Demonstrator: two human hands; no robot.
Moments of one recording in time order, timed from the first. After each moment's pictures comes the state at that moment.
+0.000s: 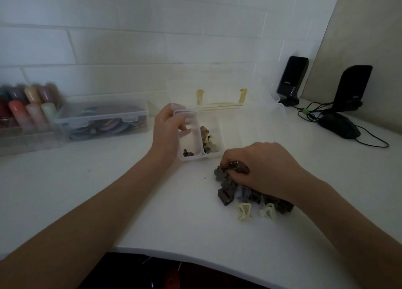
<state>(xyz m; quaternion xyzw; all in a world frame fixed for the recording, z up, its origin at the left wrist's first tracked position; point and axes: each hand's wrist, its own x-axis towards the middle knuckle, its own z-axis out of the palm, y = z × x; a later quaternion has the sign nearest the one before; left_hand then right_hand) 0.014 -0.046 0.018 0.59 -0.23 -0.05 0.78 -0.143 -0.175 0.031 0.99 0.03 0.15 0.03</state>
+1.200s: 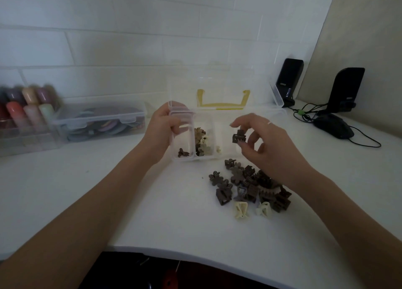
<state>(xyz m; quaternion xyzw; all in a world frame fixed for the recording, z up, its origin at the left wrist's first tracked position) 0.028 -0.037 0.024 0.59 -0.29 -0.12 0.74 -0.142 -0.194 0.032 0.93 0.02 0.30 -0.22</state>
